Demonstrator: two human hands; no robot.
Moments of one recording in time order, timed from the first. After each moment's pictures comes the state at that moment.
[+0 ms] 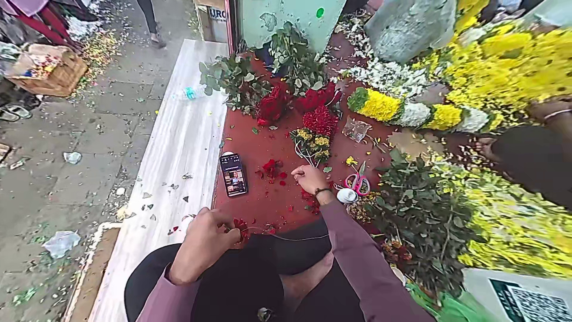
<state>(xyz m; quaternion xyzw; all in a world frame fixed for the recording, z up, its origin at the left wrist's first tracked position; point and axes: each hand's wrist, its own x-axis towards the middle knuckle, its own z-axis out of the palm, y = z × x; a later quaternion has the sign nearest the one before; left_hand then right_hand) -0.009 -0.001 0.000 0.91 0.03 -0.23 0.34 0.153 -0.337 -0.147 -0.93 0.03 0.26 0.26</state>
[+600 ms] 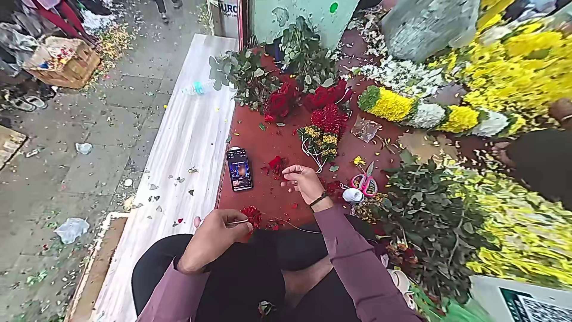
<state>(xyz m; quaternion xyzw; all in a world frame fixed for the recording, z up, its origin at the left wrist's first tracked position) -0.019 -0.009 -0.001 0.77 0.12 -0.31 0.54 0.118 -0.288 -0.116 -0.67 0.14 0.29 0.67</state>
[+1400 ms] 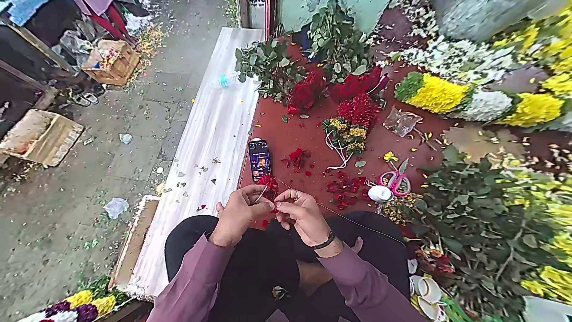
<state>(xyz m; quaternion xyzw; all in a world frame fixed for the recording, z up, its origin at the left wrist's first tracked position) -0.014 -0.030 0.005 0.63 0.21 -0.20 0.72 0.008 -0.222 -0.028 -0.51 0.10 0.33 0.79</state>
